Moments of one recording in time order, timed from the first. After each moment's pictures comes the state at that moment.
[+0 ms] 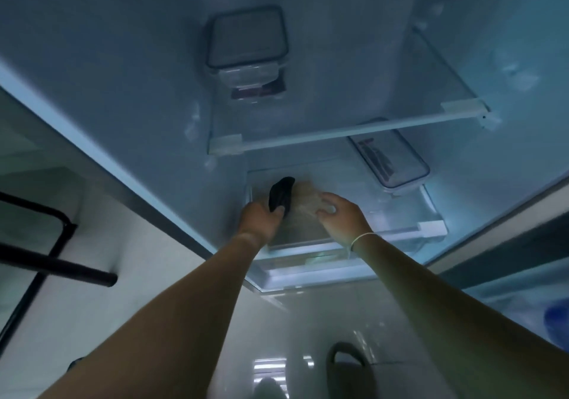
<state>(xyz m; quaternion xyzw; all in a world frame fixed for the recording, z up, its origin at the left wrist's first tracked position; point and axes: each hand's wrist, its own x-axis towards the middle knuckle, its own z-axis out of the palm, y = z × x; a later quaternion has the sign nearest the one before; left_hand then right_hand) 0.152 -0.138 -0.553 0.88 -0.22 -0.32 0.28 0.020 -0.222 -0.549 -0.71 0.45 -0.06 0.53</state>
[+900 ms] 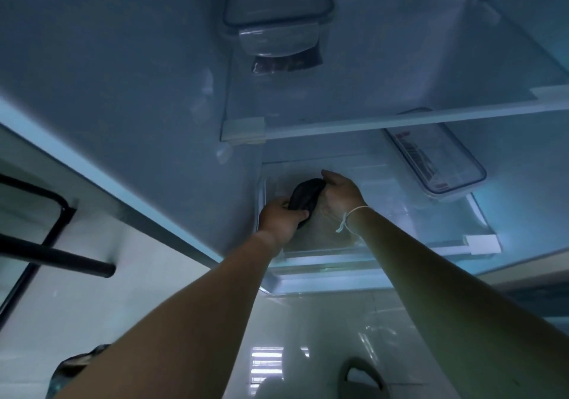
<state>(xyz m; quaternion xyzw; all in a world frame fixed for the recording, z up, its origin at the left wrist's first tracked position) 0.176 -0.155 -0.606 0.81 -0.12 -0.38 0.43 0.110 -0.257 -0.607 -0.59 0.50 -0.12 0.62</state>
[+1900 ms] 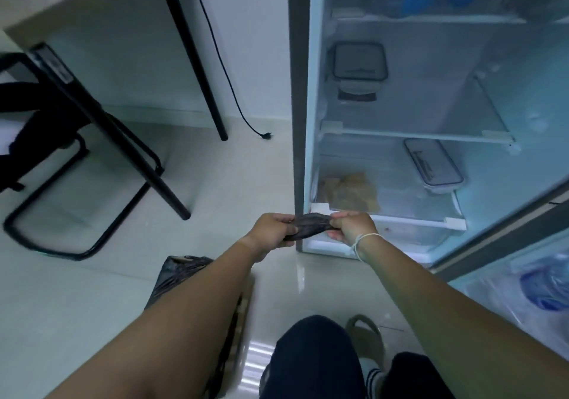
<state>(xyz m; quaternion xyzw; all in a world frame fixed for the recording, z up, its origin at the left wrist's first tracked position) 0.115 0.071 -0.466 0.73 -0.05 -0.47 0.49 0.021 -0.062 -0.474 -0.51 0.51 -0.05 0.69</state>
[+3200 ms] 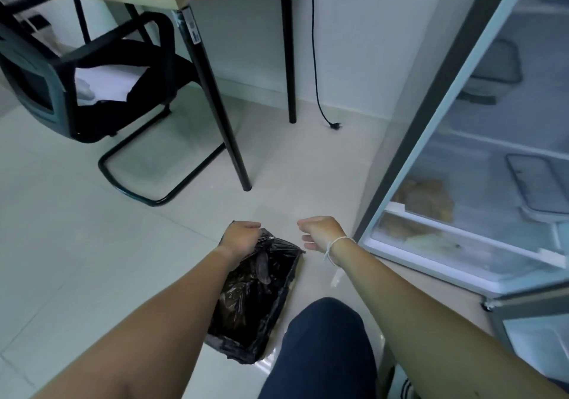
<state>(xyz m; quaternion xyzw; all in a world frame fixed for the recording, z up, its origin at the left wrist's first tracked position) 0.166 0.265 -0.483 0.82 0.11 -0.30 0.48 0.105 0.115 -0.477 -0.64 0.39 0.13 0.65</state>
